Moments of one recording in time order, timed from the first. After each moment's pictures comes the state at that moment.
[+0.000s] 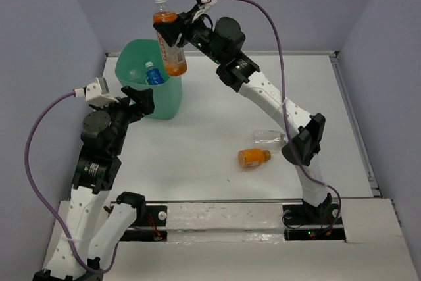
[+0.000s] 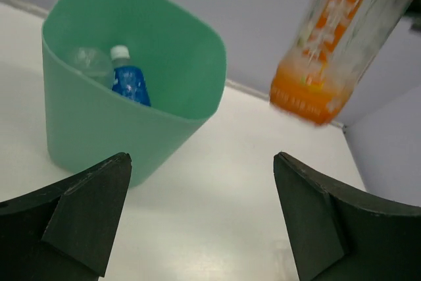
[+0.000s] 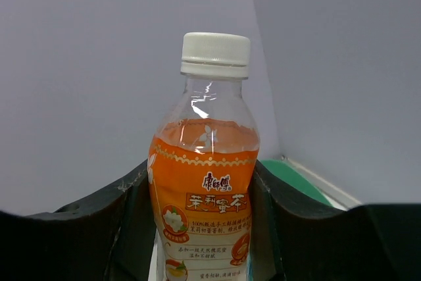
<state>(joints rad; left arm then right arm) -0.25 0.68 0.97 -0.29 -0.18 -0.51 0.78 2.06 2.28 0.11 -0.13 0.30</state>
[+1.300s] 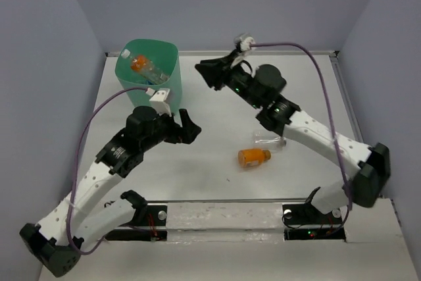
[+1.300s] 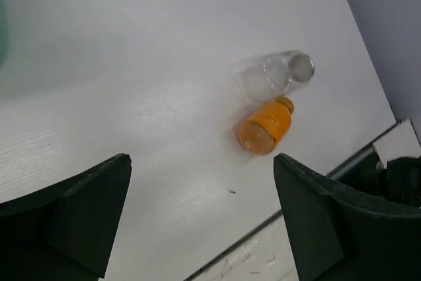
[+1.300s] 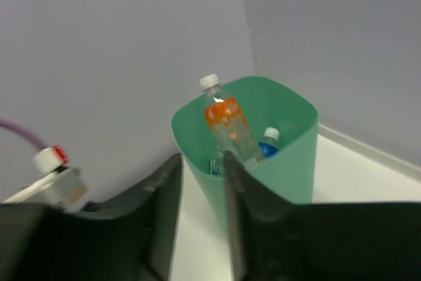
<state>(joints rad) -0.52 0.76 0.84 -0.48 0.10 -0.50 0.83 1.63 1.50 0.37 -0.04 0.23</state>
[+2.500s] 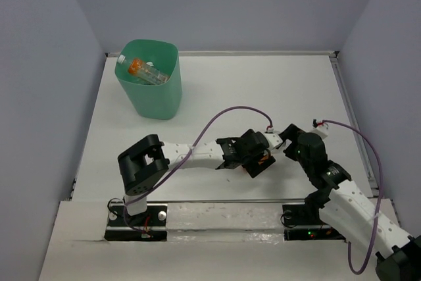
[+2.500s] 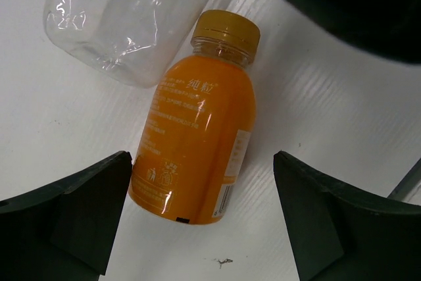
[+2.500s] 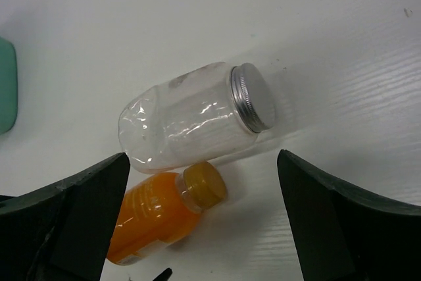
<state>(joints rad) -1.22 1.80 1.21 -0.25 -0.19 -0.10 0.47 0.57 0.38 -0.33 0.33 0.84</state>
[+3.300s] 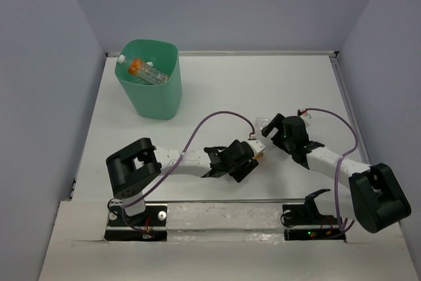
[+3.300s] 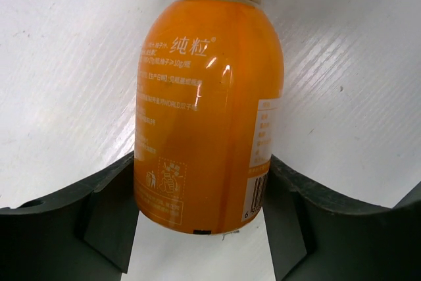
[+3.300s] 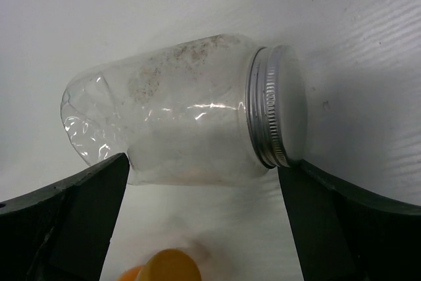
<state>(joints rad) -1.22 1.73 0.97 -0.14 -0.22 -0.19 0.38 1.19 0.42 0.08 0.22 0.90</state>
